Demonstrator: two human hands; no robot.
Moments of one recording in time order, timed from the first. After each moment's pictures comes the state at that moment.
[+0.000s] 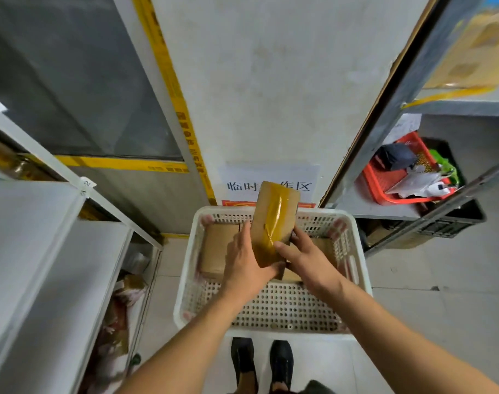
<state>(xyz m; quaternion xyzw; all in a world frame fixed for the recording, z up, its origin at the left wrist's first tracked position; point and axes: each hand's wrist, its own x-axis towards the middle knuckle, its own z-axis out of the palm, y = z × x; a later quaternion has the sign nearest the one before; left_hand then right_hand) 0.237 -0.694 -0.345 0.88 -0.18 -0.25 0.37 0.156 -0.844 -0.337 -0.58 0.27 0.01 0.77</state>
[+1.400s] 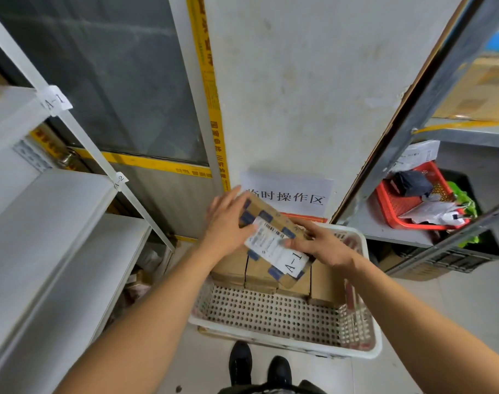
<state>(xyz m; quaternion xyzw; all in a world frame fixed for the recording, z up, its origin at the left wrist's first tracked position) 0.309 -0.658 -0.265 0.92 -0.30 -0.11 0.21 0.174 -0.885 -0.306 -0.72 0.19 0.12 0.65</state>
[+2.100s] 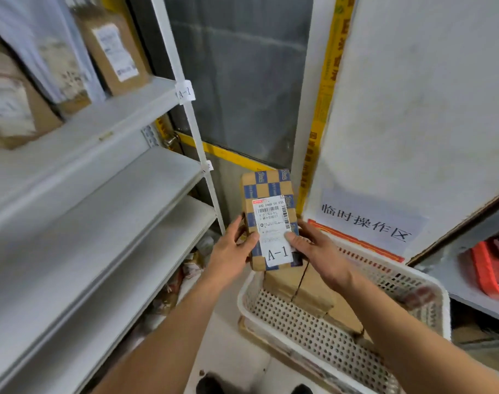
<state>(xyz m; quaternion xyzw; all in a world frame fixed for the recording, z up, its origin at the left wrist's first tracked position) 0.276 -0.501 -0.297 0.78 0.04 -0.16 0.61 0.242 -0.729 -0.286 -0.70 0.09 0.12 0.70</state>
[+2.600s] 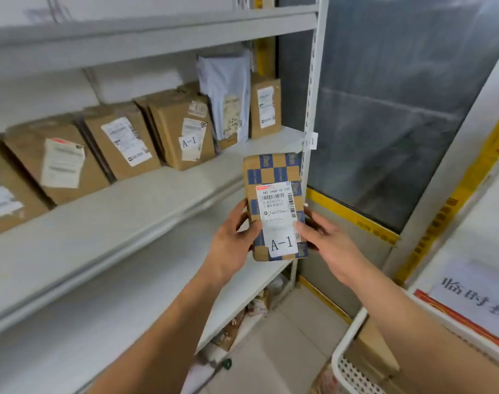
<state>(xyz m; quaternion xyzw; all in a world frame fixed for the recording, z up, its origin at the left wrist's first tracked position) 0.289 -0.244 -0.168 0.74 0.02 0.06 0.67 0.327 -0.462 -0.177 -0.71 -0.05 0.11 0.70</state>
